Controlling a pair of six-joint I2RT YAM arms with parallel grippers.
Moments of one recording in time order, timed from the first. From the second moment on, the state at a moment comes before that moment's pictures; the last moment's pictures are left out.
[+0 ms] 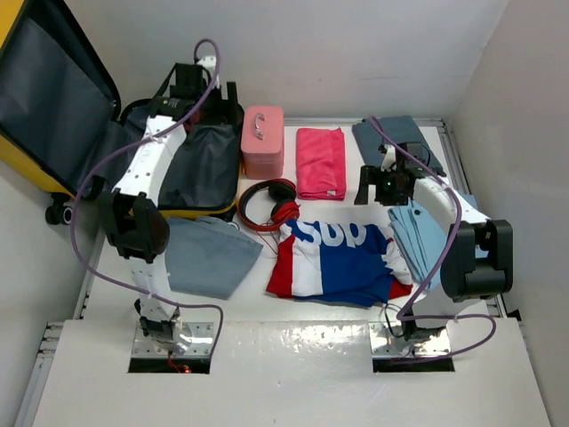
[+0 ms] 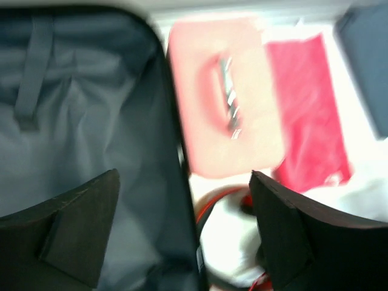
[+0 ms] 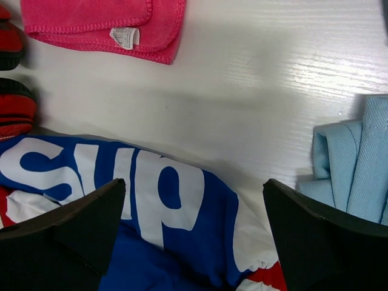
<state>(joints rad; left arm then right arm) -0.16 1.92 1.98 -0.65 0.13 -0.14 0.05 1.60 1.07 -0.49 -0.25 0.09</state>
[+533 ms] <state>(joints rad) -0.24 2.25 2.19 -0.62 0.13 -0.33 0.05 1.61 1.14 -0.49 -0.23 0.08</state>
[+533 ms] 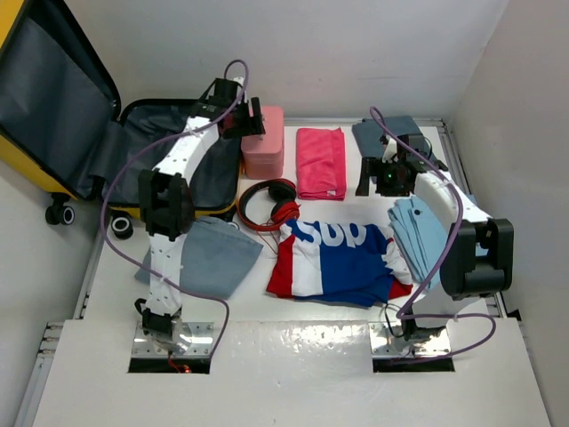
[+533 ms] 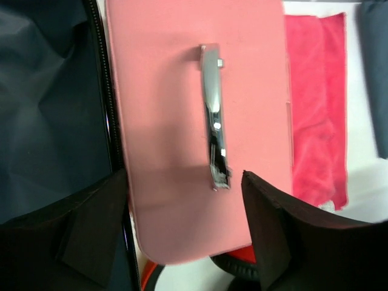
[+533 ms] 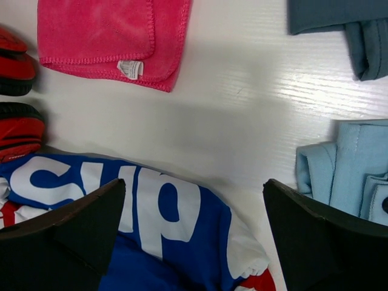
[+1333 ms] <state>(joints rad) -0.26 2.29 2.26 -0.54 0.15 -0.35 0.05 1.62 1.15 -0.49 -0.19 0.07</state>
